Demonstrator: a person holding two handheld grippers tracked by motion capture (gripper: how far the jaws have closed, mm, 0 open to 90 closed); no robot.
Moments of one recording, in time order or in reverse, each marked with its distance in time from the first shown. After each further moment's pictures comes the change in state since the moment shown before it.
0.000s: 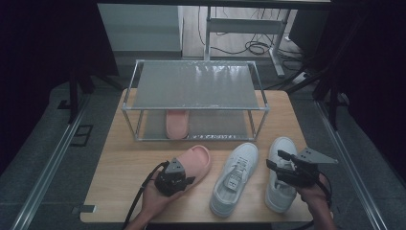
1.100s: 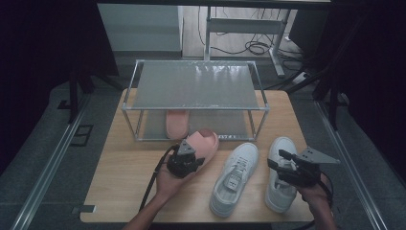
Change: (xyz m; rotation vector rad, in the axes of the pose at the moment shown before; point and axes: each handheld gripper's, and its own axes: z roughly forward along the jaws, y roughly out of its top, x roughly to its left) left arm 0.012 0.051 0.026 -0.068 0.081 -0.045; right arm -0.002 0.001 -0.002 -0.008 -0.002 0.002
